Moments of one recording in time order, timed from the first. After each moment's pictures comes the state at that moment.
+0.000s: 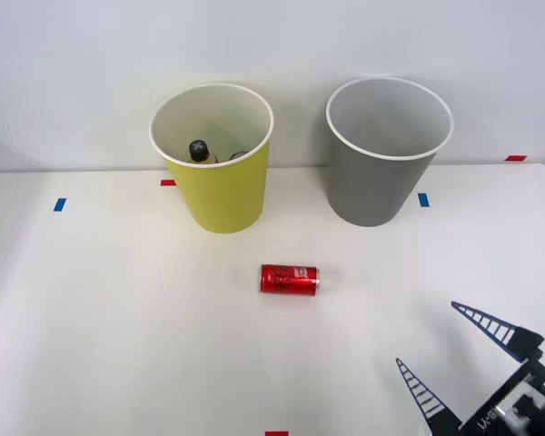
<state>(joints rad) 0.66 -0.76 0.22 -2.02 0.24 -0.50 1.37</state>
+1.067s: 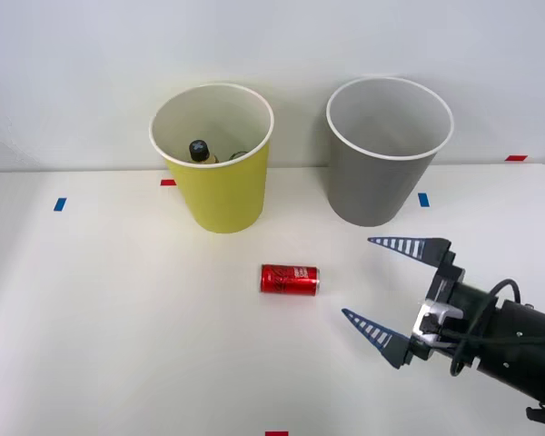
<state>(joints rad) 0.06 -1.11 0.58 -2.05 0.25 -0.25 1.33</state>
